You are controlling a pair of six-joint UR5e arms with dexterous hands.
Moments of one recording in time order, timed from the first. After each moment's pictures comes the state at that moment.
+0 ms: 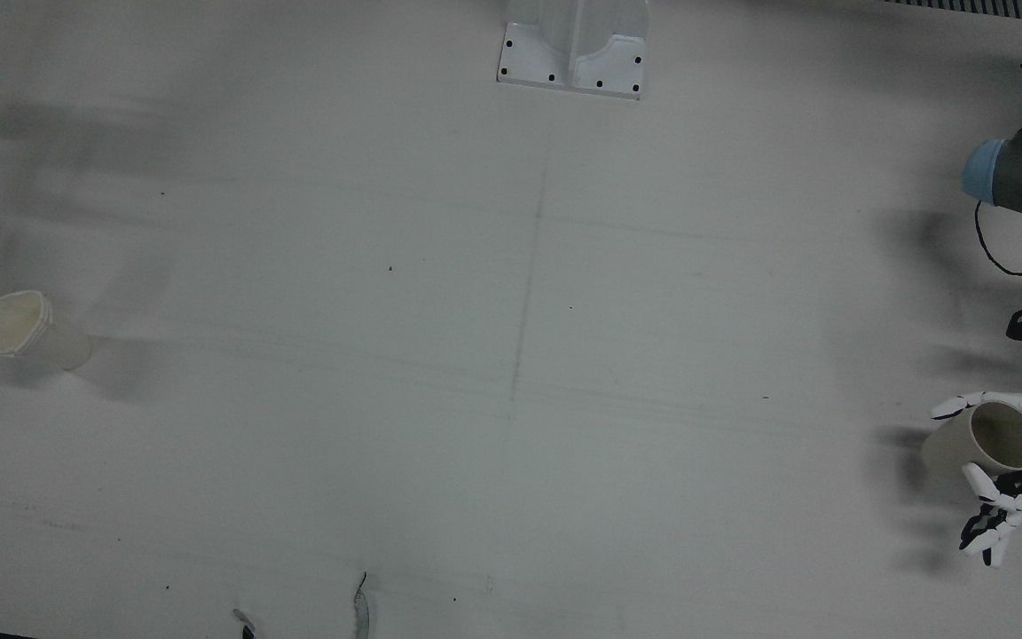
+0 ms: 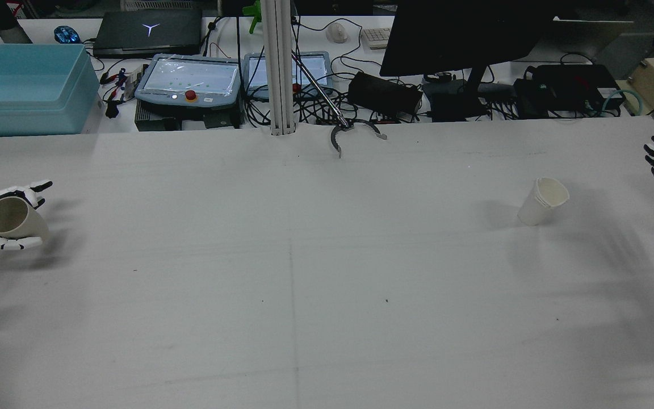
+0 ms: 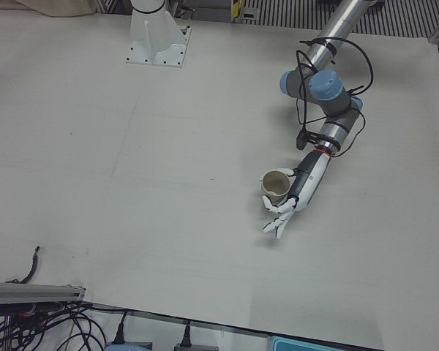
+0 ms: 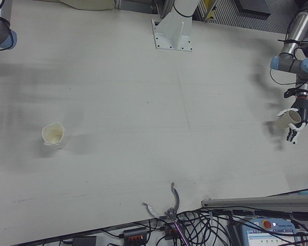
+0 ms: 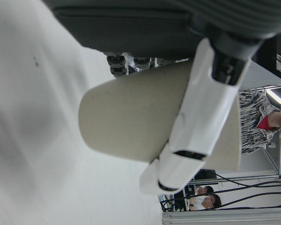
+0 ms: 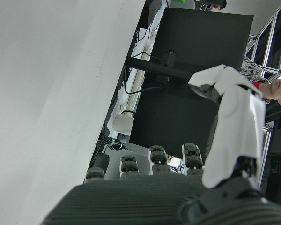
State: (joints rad) left arm -0.88 -1.61 -1.54 -0.12 1.32 0.24; right arm 1.35 -1.60 1.17 -2.69 -1.56 -0.26
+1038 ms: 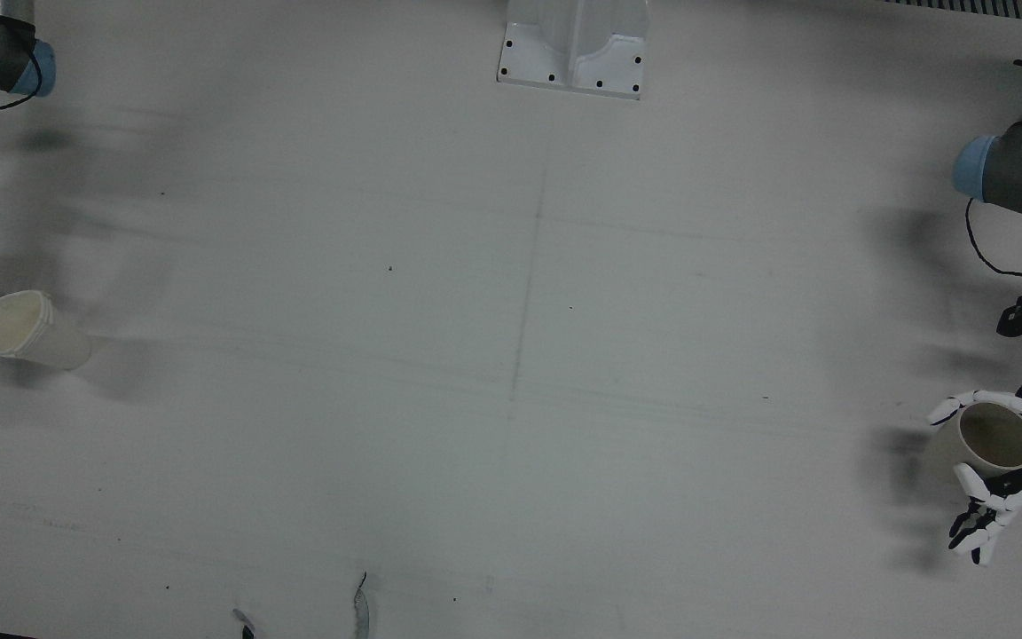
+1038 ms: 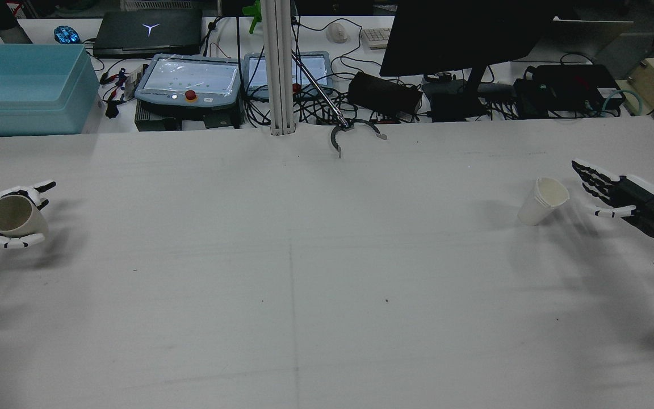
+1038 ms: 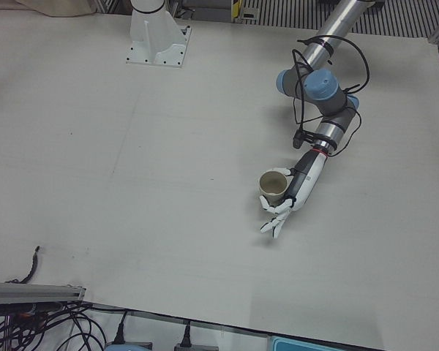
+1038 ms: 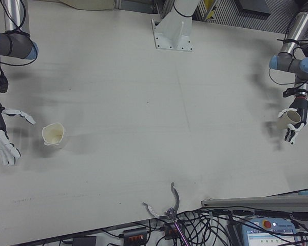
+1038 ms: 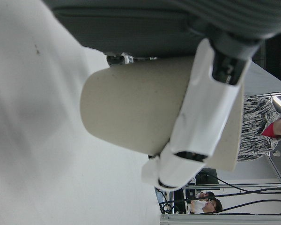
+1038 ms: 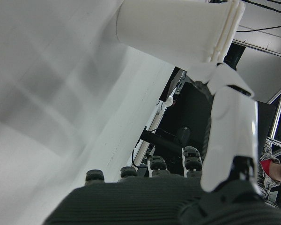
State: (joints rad) left arm -0.87 -1.62 -1.55 -0.07 1.31 0.19; right arm 1.16 -1.54 1.16 -2.67 -1.56 -0.43
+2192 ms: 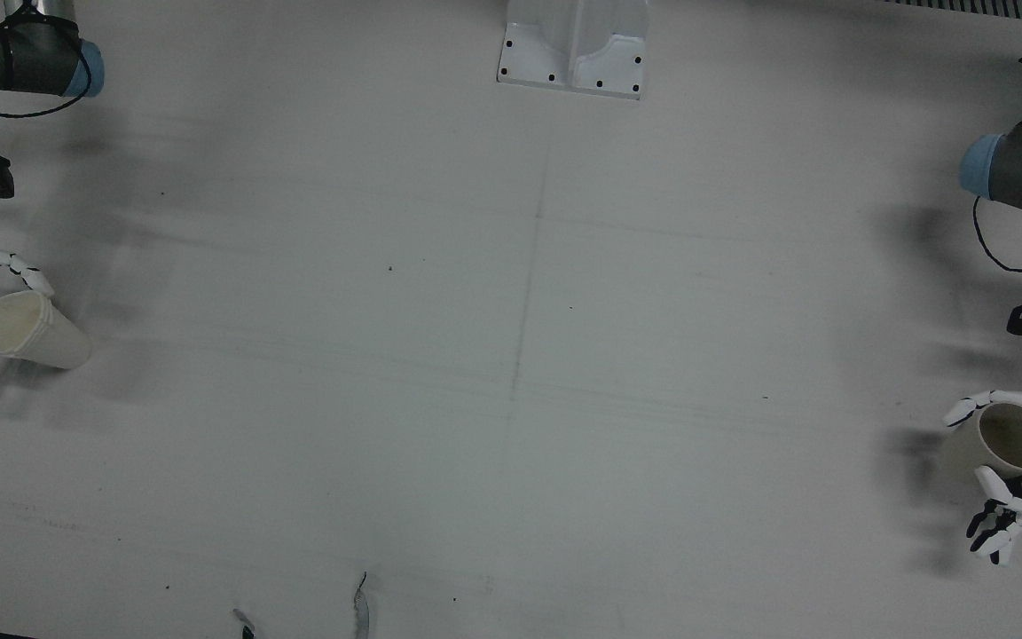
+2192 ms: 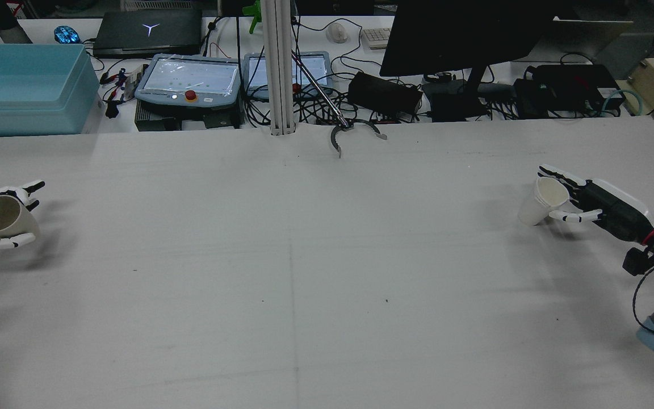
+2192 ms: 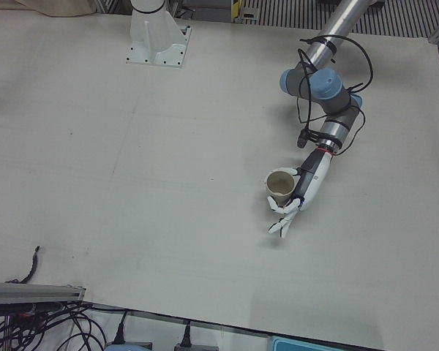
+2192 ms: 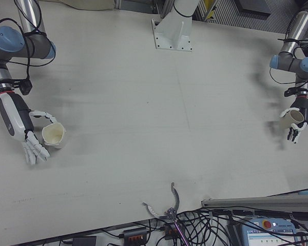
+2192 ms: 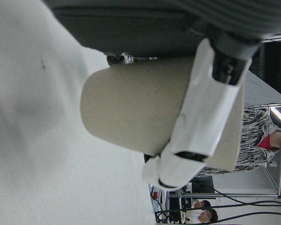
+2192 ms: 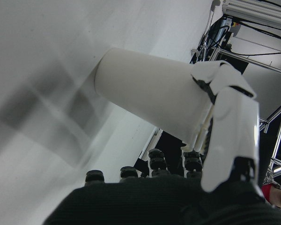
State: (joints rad) left arm -0.87 -1.59 -1.55 -0.09 1.28 0.16; right arm 1.05 -1.54 1.28 -2.78 -1.48 -0.47
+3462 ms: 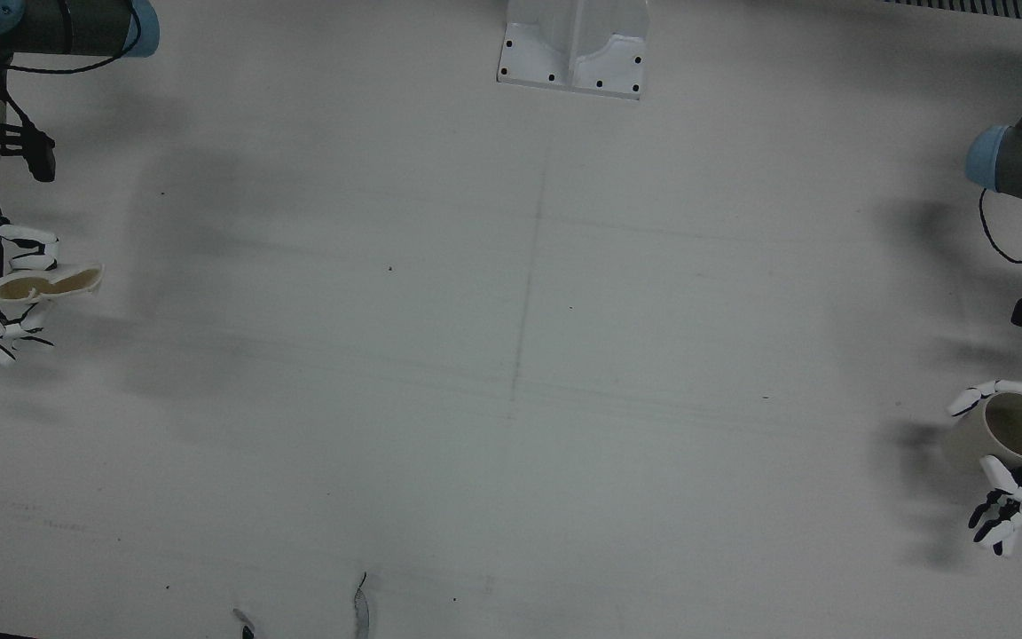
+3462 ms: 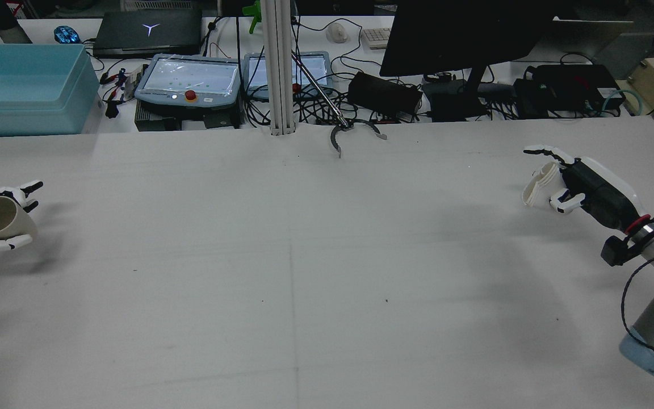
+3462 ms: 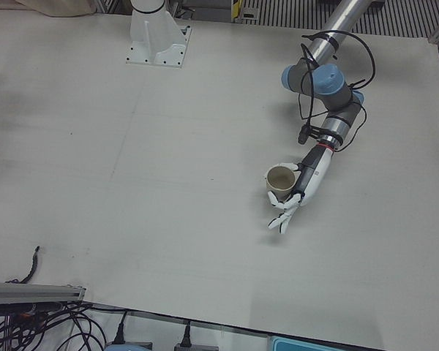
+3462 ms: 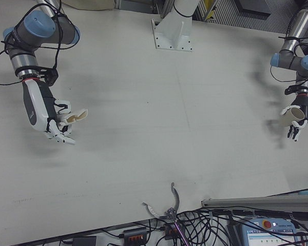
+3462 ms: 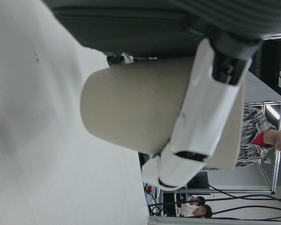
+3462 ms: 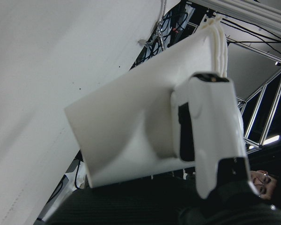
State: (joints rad) left arm -0.87 -1.57 -1.59 -0.10 1.28 0.16; right arm 0.96 -1.60 1.64 -3.07 -1.27 -0.50
